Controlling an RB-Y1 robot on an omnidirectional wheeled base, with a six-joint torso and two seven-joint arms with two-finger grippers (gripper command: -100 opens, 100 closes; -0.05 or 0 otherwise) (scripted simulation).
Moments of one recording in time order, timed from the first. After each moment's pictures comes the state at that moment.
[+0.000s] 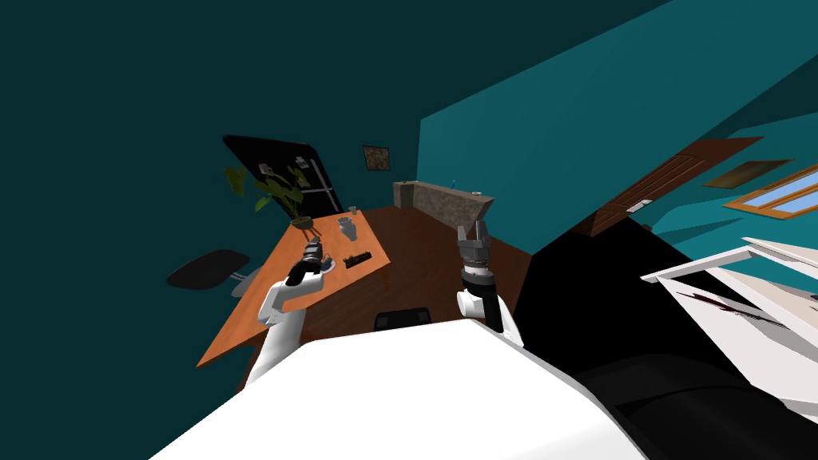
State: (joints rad) left arm 0.02 0.21 0.35 -1.75 -0.14 0.35 -0.01; right arm 0.50 -0.04 0.00 -2.29 0.11 -0.56 -0.17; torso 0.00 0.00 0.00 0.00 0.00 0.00
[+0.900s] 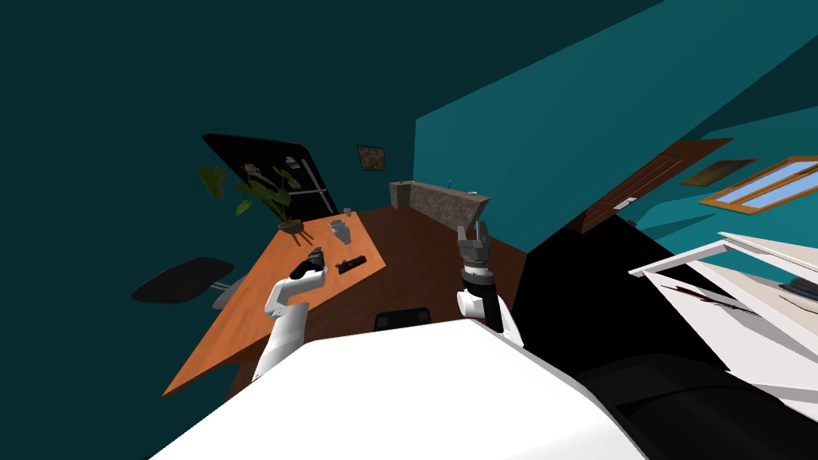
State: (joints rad) left arm -0.06 0.21 0.41 -1.60 -0.10 0.57 0.01; right arm 0.50 -0.04 0.00 -2.29 0.11 -0.56 -0.17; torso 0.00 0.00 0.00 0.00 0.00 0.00
